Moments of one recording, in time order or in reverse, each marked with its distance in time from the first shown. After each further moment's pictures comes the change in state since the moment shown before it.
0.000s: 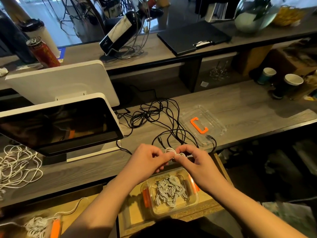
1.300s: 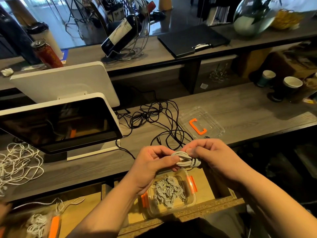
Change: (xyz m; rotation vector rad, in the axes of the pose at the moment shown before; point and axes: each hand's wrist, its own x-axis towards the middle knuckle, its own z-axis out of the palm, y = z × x) left_hand -0.031 0.029 0.017 -0.856 -0.163 0.066; right_hand -0.012 -0.044 -0.060 0.237 -0.202 0.173
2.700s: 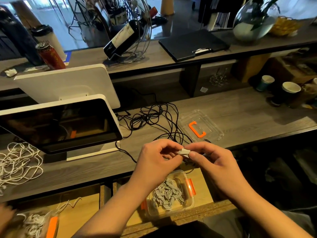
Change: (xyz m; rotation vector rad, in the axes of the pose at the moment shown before) left_hand -0.002 0.006 0.025 0.669 0.274 0.353; right_hand -0.016 0.019 0.010 -0.104 0.238 -0.310
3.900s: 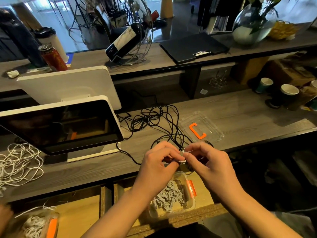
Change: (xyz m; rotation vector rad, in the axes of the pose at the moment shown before) left_hand -0.003 -0.036 0.005 0.064 0.042 0.242; right_hand 0.001 0.005 0.017 -0.411 0.101 -0.119
